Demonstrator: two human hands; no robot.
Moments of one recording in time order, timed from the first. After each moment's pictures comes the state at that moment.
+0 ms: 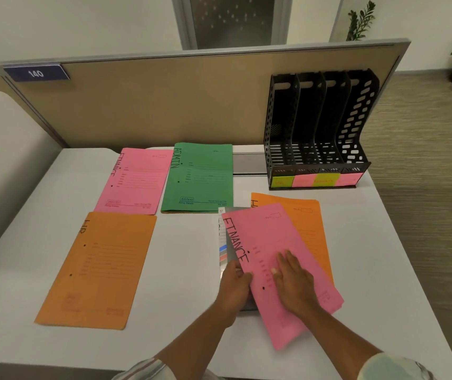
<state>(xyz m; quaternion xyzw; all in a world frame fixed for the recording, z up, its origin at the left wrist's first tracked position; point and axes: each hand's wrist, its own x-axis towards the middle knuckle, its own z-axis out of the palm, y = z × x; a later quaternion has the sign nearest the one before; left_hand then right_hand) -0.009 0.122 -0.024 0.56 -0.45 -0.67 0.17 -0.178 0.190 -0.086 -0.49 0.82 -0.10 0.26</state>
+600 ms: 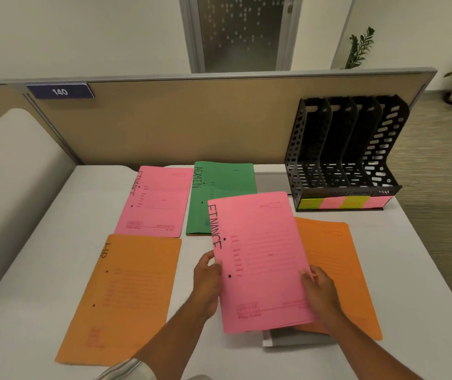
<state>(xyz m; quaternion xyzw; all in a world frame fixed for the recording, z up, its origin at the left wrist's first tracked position) 0.093 -0.014 0.002 0.57 -0.35 -0.69 0.27 -0.137 0.123 -0.045 -0.22 0.80 -0.43 0.35</state>
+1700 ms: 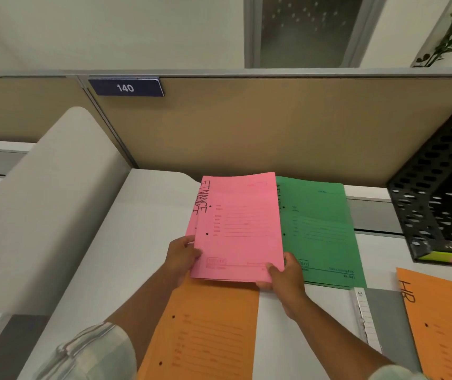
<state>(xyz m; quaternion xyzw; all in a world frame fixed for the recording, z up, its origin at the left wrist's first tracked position) 0.298 -0.331 -0.040 0.64 -0.43 -0.60 0.22 0.069 -0.198 -0.068 -0.17 0.72 -0.47 0.47</state>
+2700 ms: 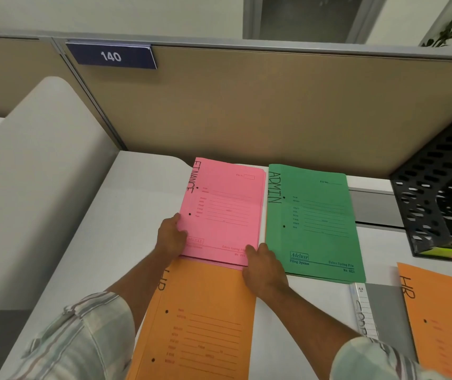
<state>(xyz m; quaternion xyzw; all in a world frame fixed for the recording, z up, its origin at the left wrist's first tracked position) 0.312 -0.385 -0.084 0.68 -0.60 -0.40 0.11 0.099 -0.233 -0.079 -0.58 0.78 0.01 0.25</state>
